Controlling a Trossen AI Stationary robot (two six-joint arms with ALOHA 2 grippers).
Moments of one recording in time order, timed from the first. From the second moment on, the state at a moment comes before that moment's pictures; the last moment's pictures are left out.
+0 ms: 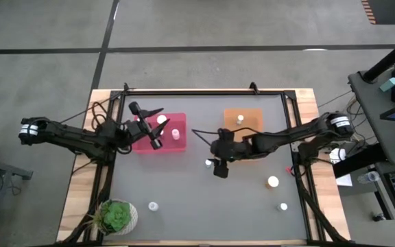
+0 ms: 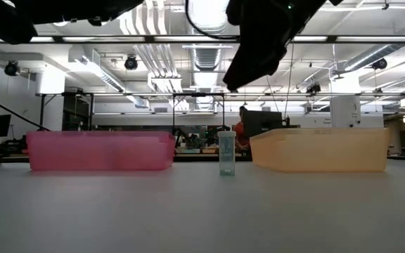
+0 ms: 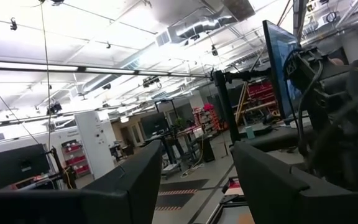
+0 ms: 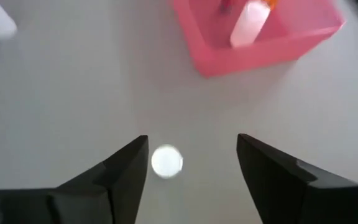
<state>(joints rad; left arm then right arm) -0.02 0.94 0.38 1.03 -0.42 0.51 0.15 1.61 1.12 -0.35 0.24 0.23</state>
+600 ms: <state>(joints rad) -0.02 0.94 0.38 1.03 -0.42 0.51 0.15 1.84 1.25 -0.49 0.20 0.19</state>
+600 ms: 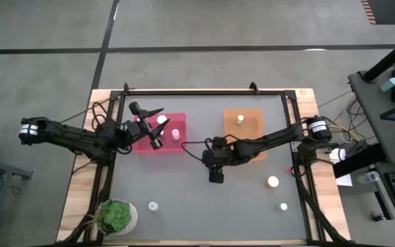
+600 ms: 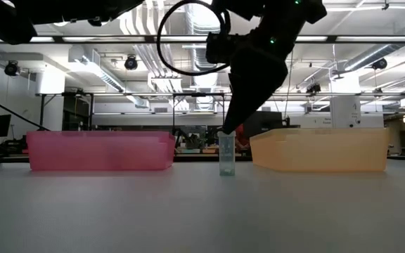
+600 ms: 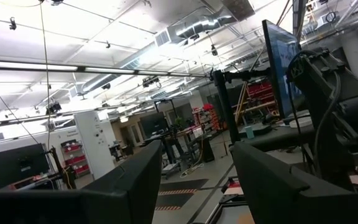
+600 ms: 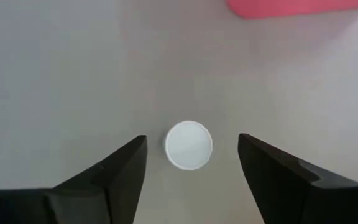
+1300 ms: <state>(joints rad) -0.02 0.94 0.38 1.03 -0.42 0.51 0.15 1.84 1.23 -0.41 0.20 0.18</state>
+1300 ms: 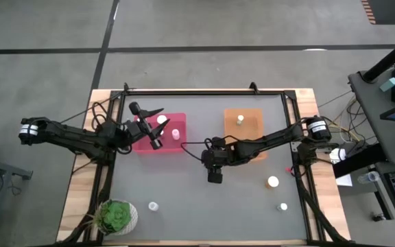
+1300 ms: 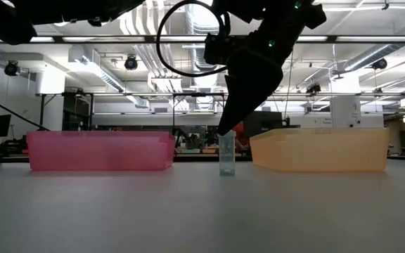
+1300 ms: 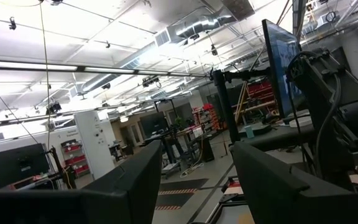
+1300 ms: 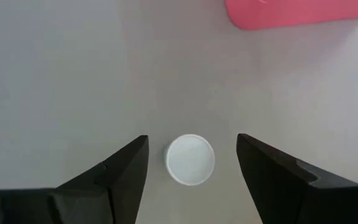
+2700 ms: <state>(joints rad) -0.02 0.94 0.38 1.03 -0.42 0.51 0.15 1.84 1.19 -0.38 0.20 0.18</state>
